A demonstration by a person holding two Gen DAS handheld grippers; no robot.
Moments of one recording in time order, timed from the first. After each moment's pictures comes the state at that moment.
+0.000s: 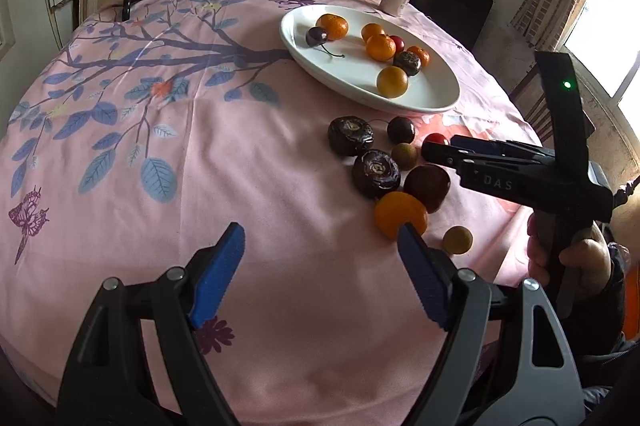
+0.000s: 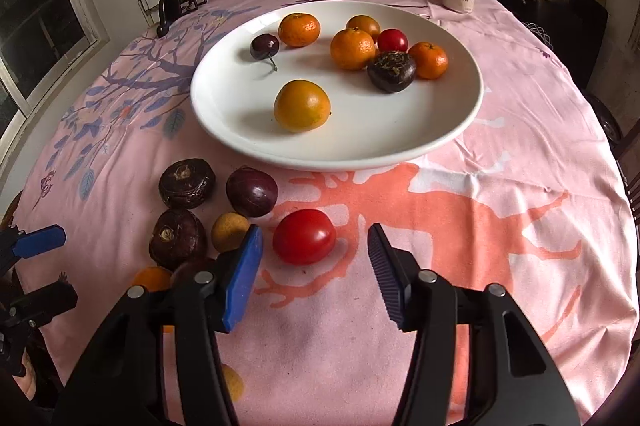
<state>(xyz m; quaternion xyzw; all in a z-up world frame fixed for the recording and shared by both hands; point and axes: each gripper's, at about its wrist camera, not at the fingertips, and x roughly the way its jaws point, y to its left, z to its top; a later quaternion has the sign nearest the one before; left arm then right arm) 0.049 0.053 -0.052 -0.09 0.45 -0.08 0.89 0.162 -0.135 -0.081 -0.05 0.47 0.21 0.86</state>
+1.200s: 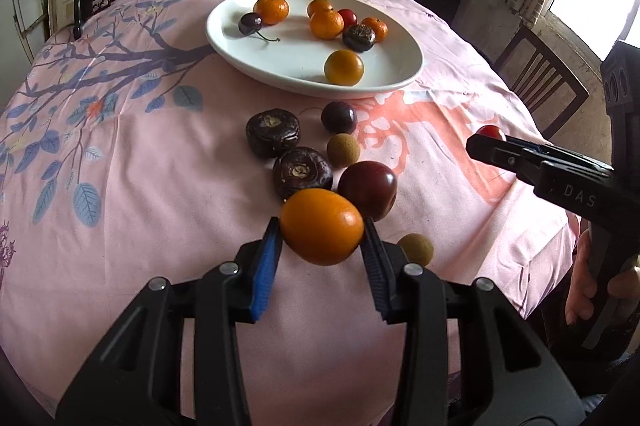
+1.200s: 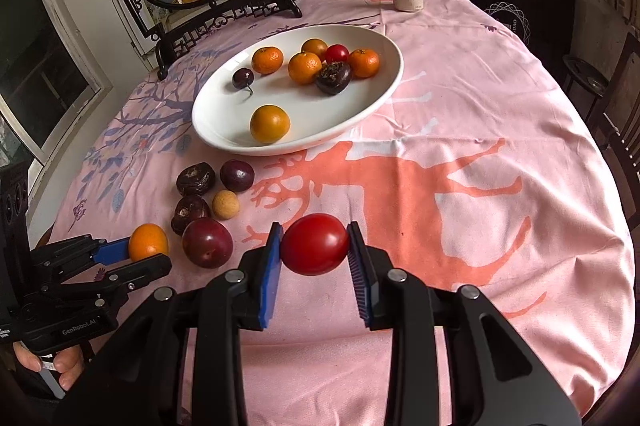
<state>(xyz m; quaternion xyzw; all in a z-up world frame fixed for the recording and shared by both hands) 0.072 -0.003 -0.057 -0.05 0.46 -0.11 0.88 0.116 -0.203 -0.048 0.03 0.45 0.19 0.87</state>
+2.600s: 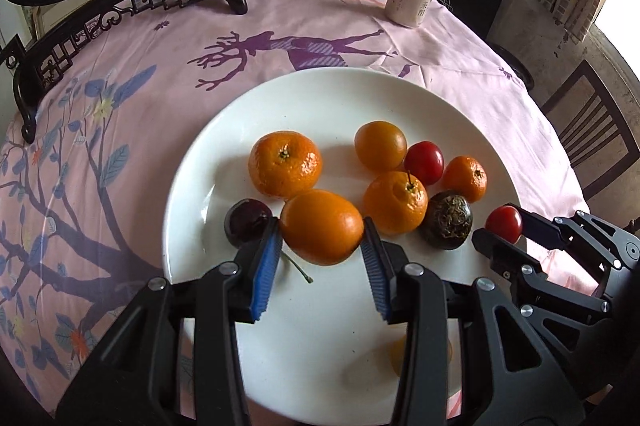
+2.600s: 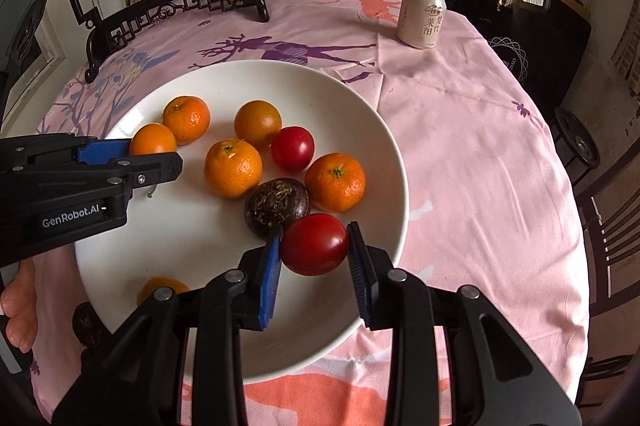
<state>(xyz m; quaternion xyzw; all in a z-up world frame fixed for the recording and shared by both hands) 0.317 -0.008 -0.045 -0.03 0.50 -0.07 0.87 0.288 -0.161 -0.056 -0.08 0.46 0.14 0.87</state>
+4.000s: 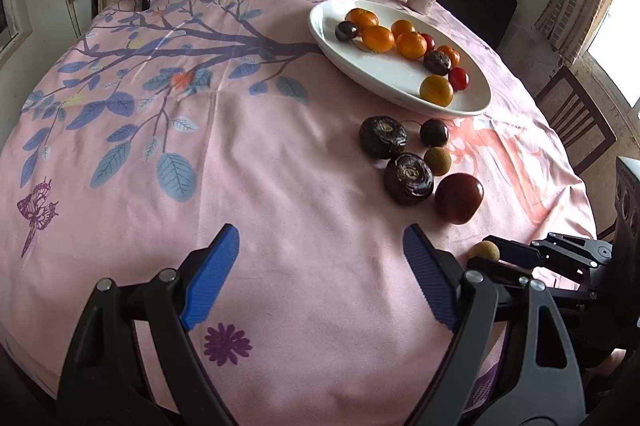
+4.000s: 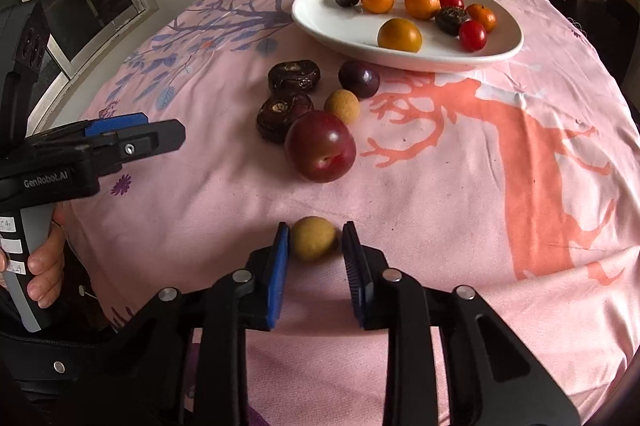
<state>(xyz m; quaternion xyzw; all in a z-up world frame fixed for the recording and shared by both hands) 0.064 0.058 -0.063 -0.09 0.46 -0.03 0.88 0.073 -0.126 -0.082 -0.06 0.49 0.27 0.83</state>
